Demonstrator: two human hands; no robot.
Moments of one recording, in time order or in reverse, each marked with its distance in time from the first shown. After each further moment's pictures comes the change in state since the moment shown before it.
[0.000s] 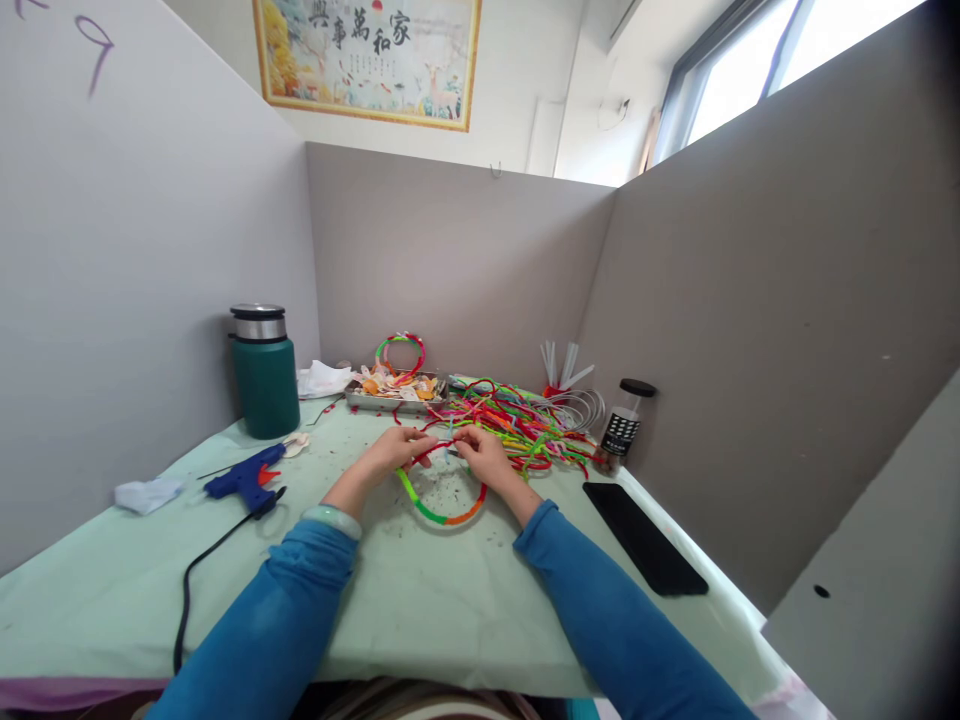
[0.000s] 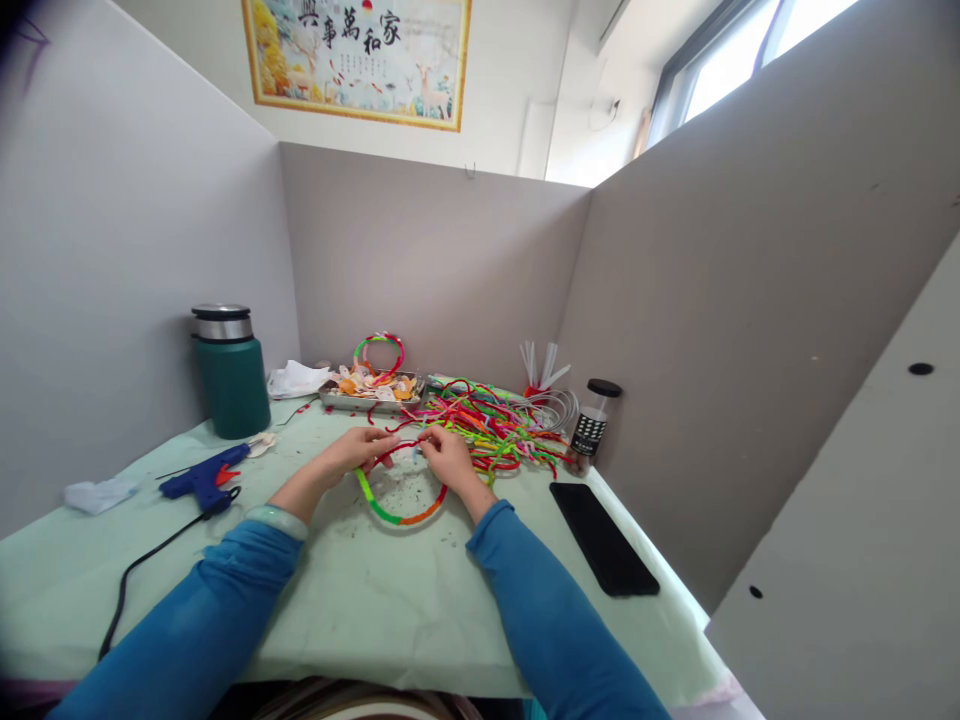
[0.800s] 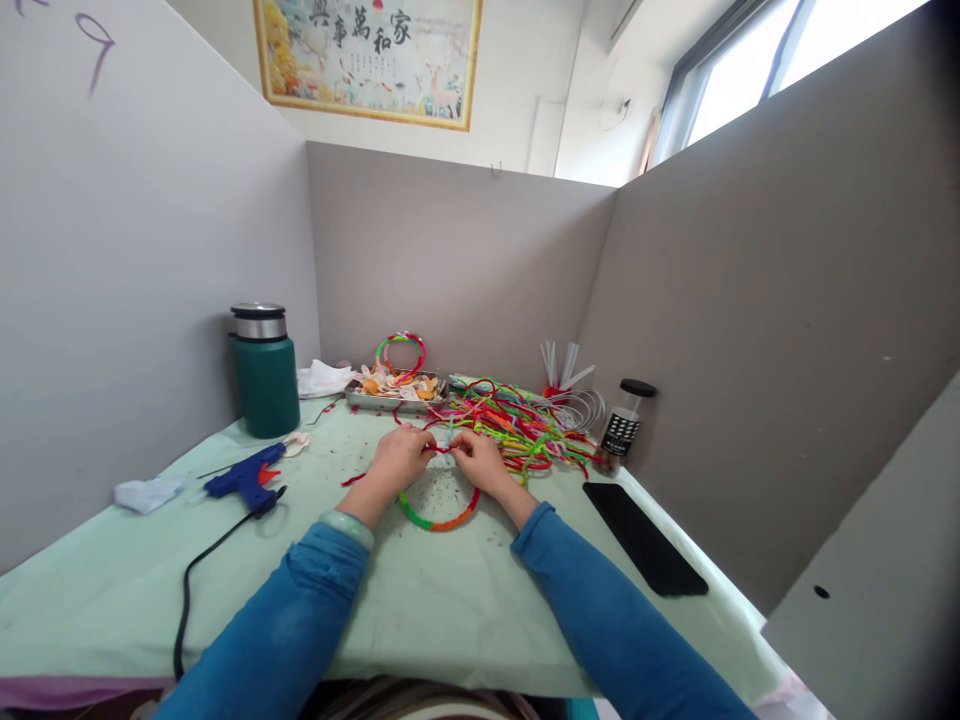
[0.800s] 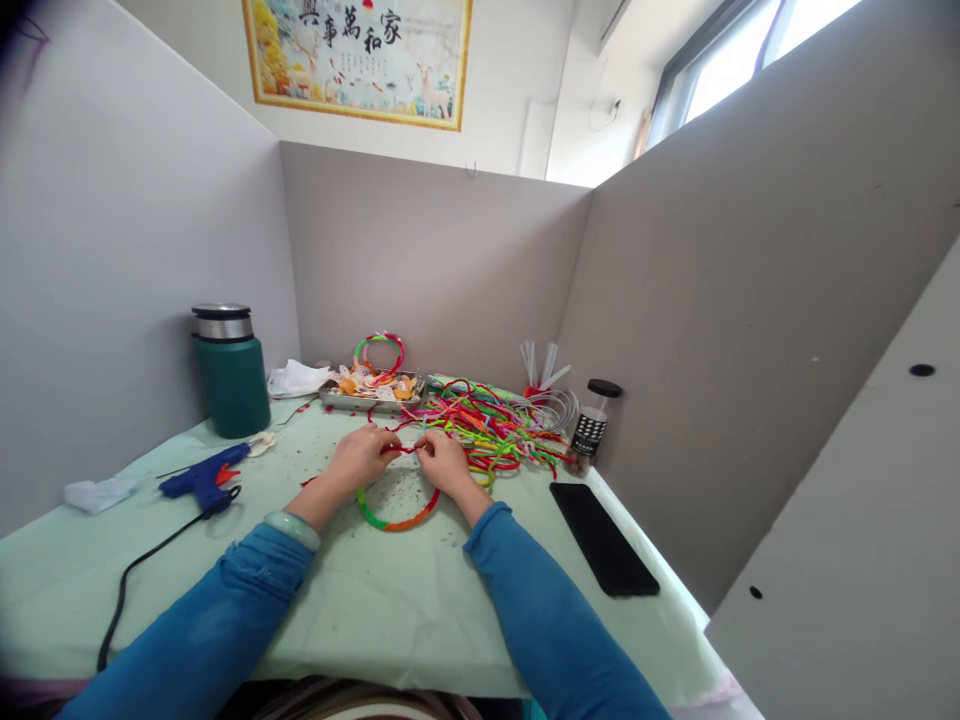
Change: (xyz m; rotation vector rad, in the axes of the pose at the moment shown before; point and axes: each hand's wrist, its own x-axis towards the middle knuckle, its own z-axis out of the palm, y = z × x) left_hand -0.004 -0.005 0.015 0.897 0.292 0.408; right_hand -0.001 0.003 0.008 -0.178 0.002 -0.068
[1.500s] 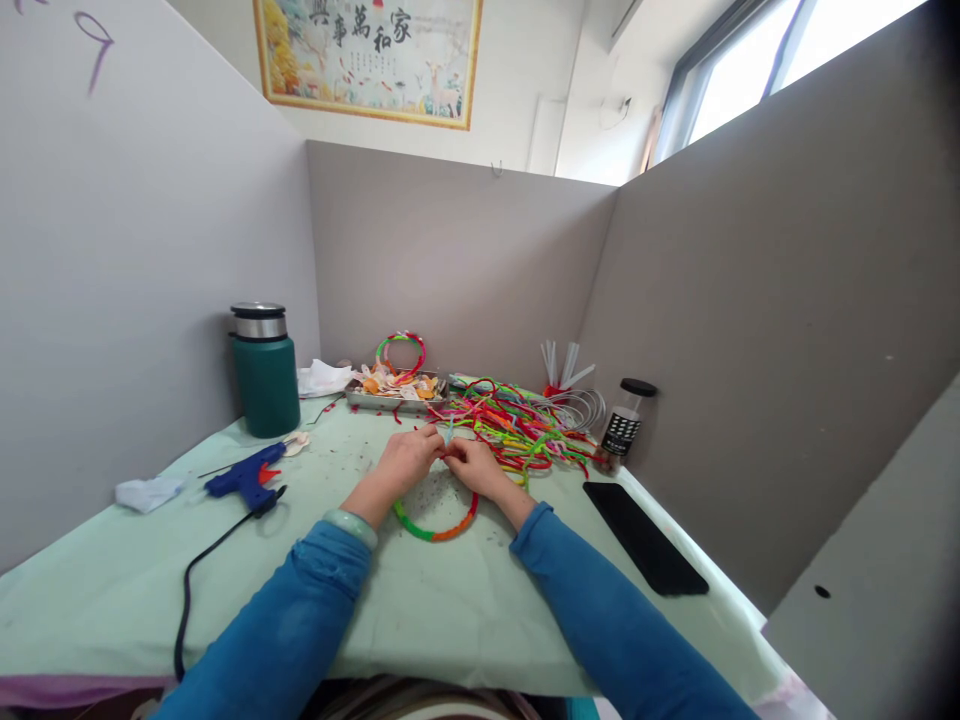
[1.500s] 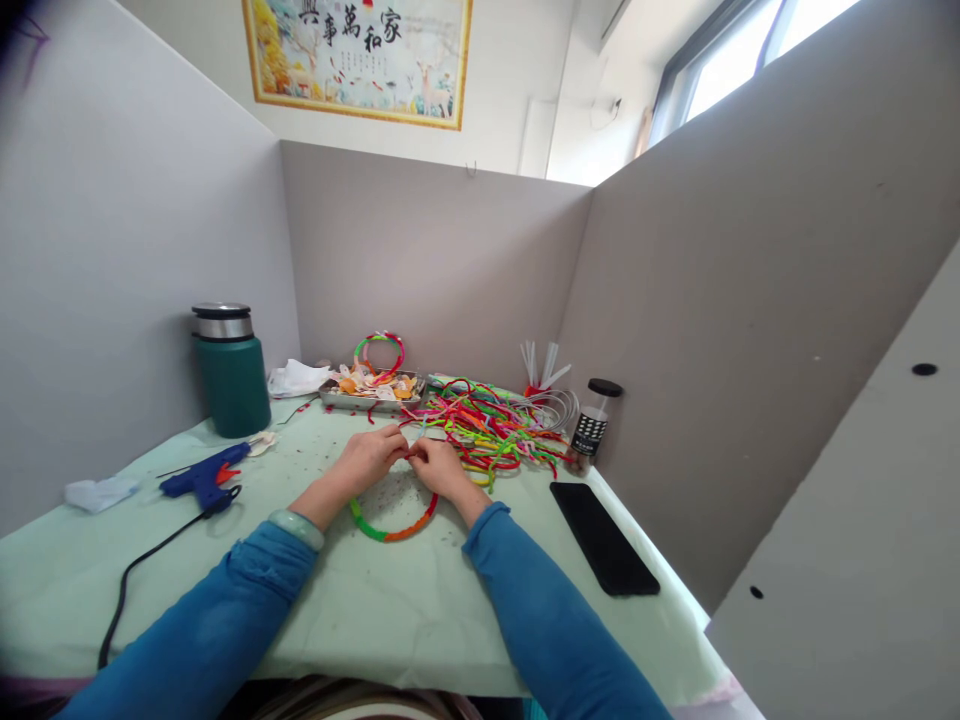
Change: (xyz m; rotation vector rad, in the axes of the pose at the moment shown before) left_hand 0.000 0.003 0.004 0.101 0.018 0.175; right_hand -0.003 -0.009 0.004 -0.017 -0.130 -0.023
